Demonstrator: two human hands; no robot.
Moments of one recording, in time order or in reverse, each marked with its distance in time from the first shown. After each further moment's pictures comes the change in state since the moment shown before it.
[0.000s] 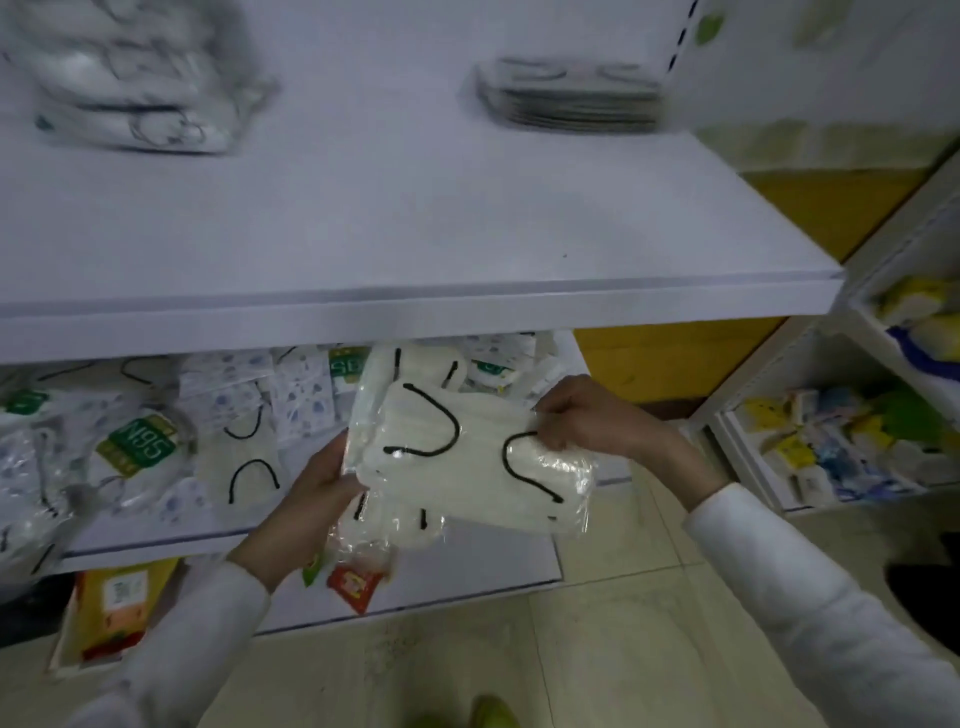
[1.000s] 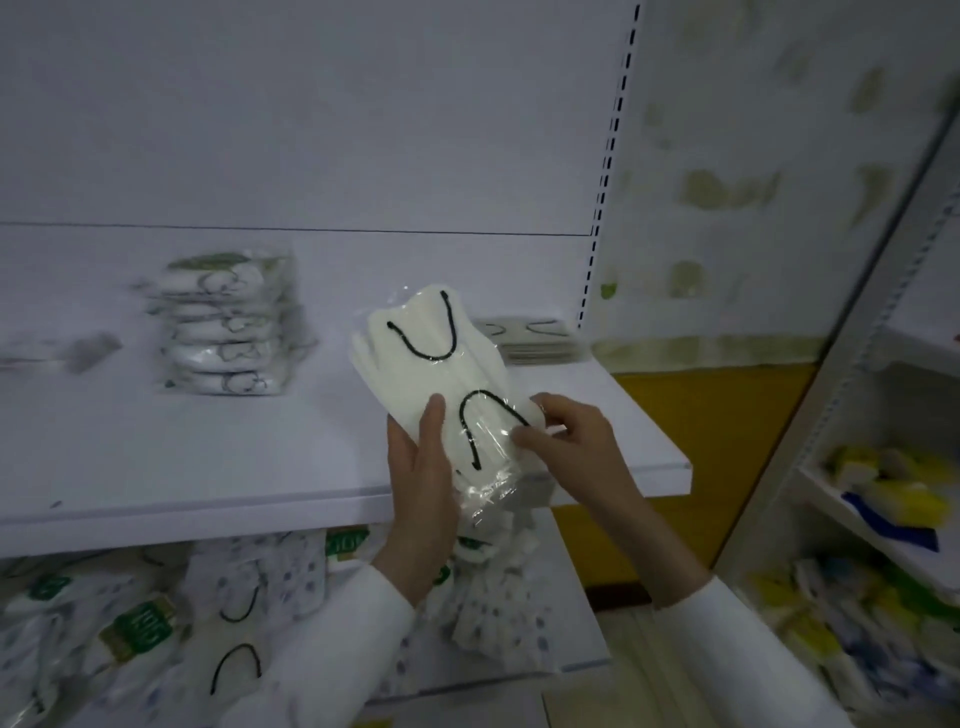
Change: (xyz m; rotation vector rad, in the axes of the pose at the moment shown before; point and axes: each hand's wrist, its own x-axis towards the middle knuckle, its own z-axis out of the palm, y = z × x) left_hand -0.005 0.197 0.145 -0.654 0.325 0.430; right_hand -0.071 -0.117 -0.074 0.169 0.690 -0.423
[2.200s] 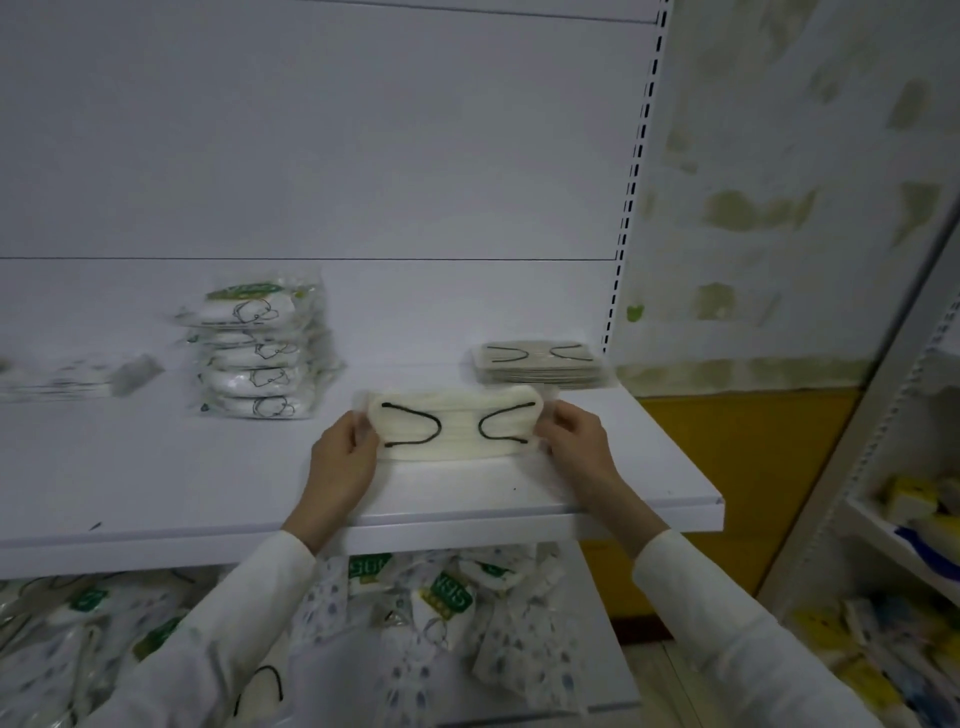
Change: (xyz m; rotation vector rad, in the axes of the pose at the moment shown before) left_hand 0.095 0.045 -0.081 1.079 -0.026 0.305; right_hand 0.074 0.061 0.022 0.106 0.060 0.187
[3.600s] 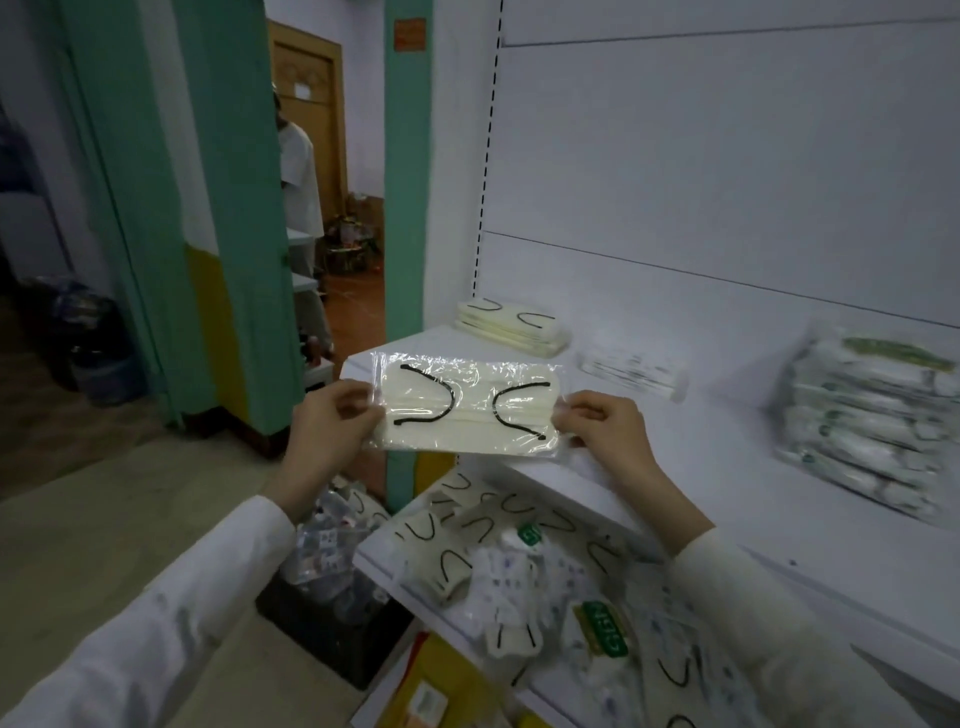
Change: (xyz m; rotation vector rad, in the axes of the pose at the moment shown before) left_hand -0.064 -0.220 -0.564 0.129 0.640 -0.231; right_hand -0.149 -0.202 0.546 0.244 -0.661 -0.144
